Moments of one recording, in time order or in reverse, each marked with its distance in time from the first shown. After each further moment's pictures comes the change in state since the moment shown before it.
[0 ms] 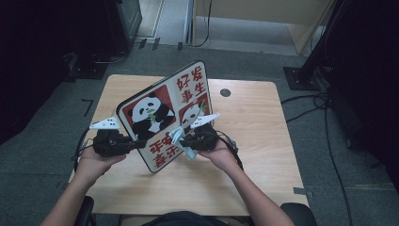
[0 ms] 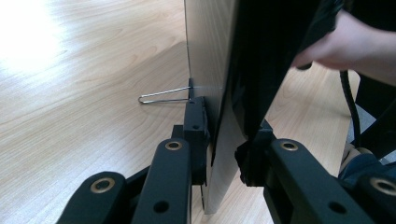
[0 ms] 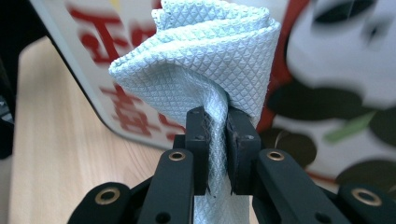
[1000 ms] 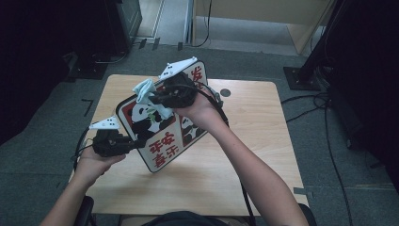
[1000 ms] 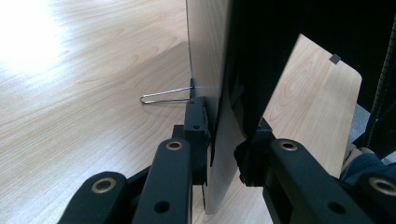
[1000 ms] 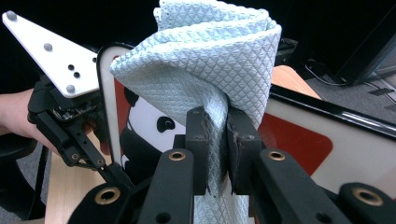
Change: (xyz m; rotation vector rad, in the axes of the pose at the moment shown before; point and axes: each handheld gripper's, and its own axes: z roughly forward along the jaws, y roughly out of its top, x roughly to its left) left arm 0.001 -0.001 -0.001 -0.002 0.003 0.000; right arm 0.060 0.175 -0.058 -0.107 -0.024 -0.262
